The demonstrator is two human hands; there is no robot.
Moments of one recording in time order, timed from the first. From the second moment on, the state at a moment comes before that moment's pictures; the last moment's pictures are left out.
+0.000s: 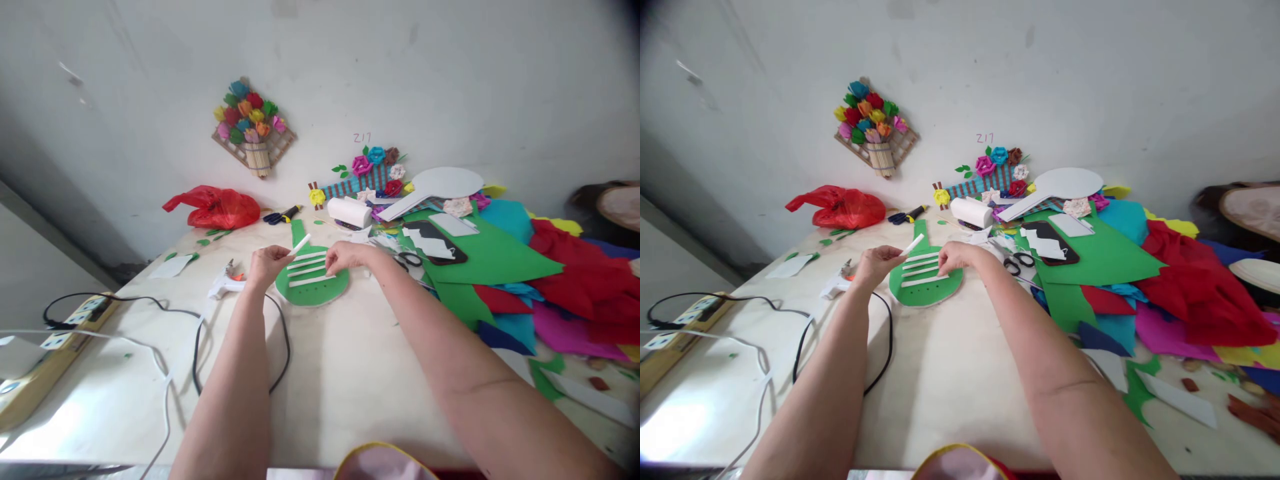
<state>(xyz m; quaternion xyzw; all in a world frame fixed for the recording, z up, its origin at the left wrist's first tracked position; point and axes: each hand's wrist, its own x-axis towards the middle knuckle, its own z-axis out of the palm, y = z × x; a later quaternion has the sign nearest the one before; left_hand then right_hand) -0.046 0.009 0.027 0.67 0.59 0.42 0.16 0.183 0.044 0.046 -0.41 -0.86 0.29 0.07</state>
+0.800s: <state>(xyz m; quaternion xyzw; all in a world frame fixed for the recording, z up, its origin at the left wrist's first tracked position) -0.050 0.002 0.033 0.59 0.57 0.49 0.29 0.165 0.030 0.051 -0.45 -0.87 0.21 -0.01</state>
